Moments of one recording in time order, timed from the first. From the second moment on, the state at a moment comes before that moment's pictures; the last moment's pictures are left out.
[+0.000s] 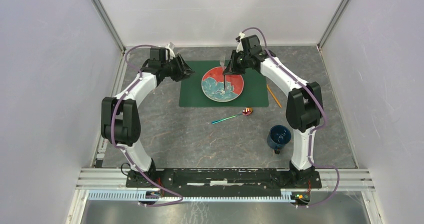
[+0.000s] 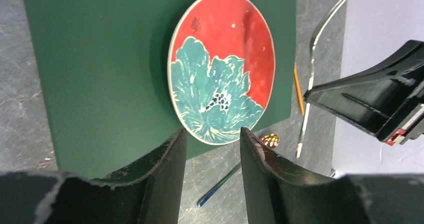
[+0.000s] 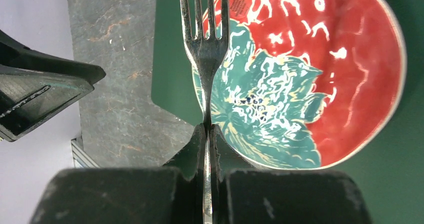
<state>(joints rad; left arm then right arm) -0.14 1.75 1.30 -0.24 0.48 -0.58 0.40 2.04 1.77 -0.51 -0.36 0.55</state>
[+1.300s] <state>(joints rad) -0.29 1.78 1.34 -0.06 0.53 -0.72 0.48 2.09 1.81 -0.47 -0.38 0.62</state>
